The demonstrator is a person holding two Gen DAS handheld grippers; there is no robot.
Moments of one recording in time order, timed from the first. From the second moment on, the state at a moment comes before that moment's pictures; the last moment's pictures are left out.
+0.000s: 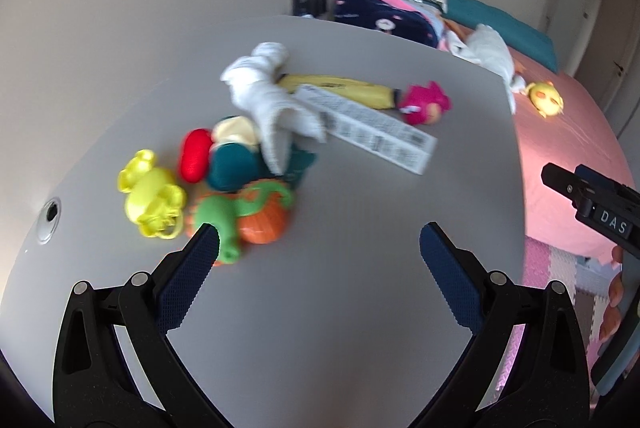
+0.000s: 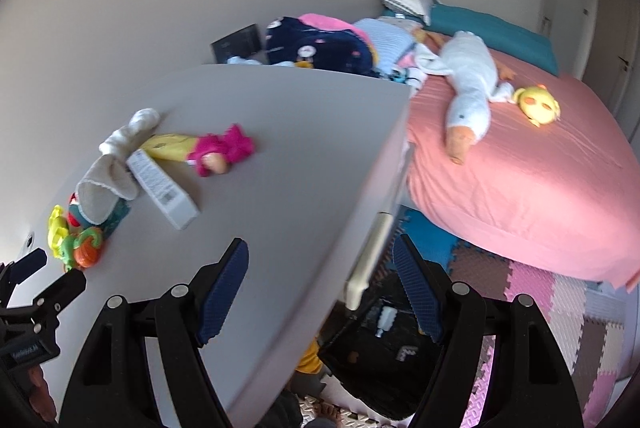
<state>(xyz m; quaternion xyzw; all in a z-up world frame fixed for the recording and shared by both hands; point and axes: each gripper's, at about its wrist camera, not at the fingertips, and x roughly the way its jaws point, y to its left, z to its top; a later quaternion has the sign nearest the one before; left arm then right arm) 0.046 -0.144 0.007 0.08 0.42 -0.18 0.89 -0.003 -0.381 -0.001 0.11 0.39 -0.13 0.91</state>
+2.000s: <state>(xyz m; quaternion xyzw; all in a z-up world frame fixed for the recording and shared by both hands) 0.152 -0.010 -0.031 -0.03 0.45 -0.06 0.89 0.153 -0.248 -0.037 0.00 0.45 0.02 0.89</state>
